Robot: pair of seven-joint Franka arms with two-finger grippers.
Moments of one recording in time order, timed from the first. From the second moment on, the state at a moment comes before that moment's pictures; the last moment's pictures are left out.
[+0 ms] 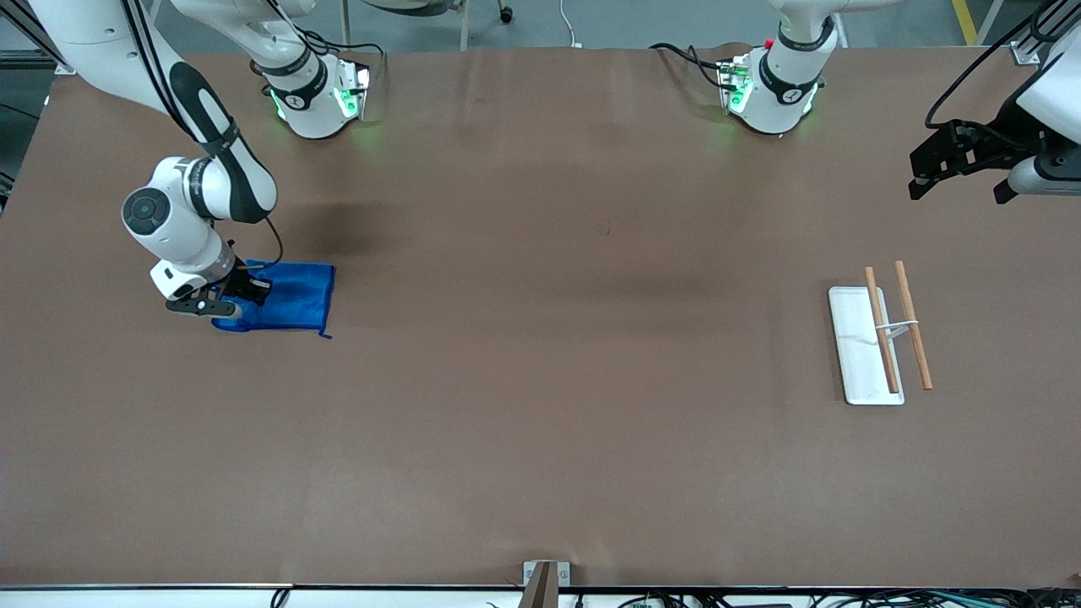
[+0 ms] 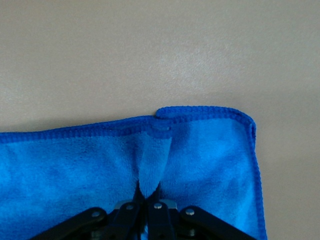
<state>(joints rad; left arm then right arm) 0.06 -0.03 -0.18 -1.48 0.01 1.49 -0.04 0.02 0.29 -0.14 -2.50 -0.04 2.80 0.03</state>
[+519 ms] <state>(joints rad) 0.06 -0.03 -0.18 -1.48 0.01 1.49 -0.04 0.03 0.11 -0.02 -2.19 -0.04 2.18 0.15</state>
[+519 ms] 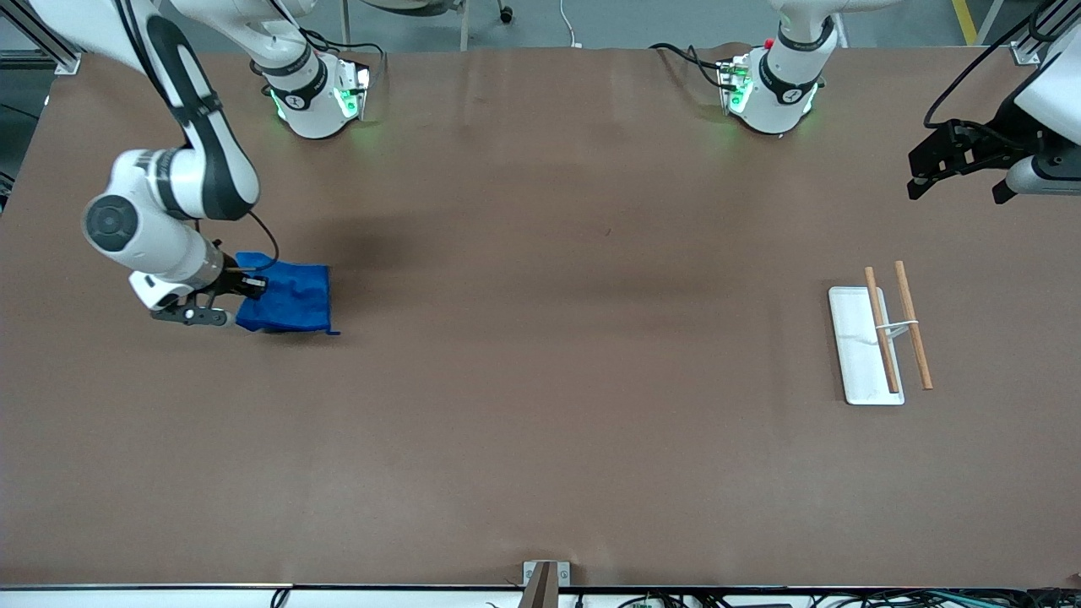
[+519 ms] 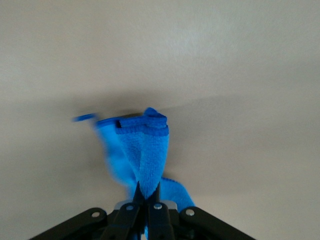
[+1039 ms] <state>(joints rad) 0.06 -0.03 -0.18 -1.48 0.01 1.49 -0.04 0.04 0.12 0.17 -1.99 0.09 2.12 0.25</state>
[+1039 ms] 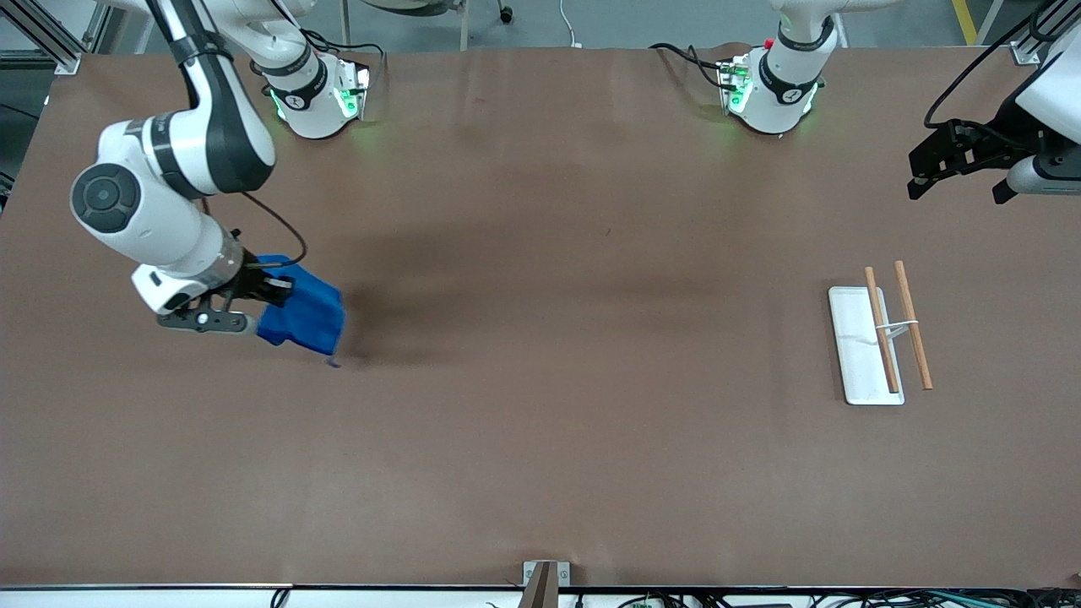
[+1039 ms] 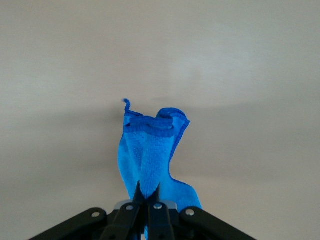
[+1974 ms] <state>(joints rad) 0.15 0.38 -0.18 -1.60 -0.90 1.53 0.40 0.06 0.24 0.53 -1.81 0.96 2.43 0.26</state>
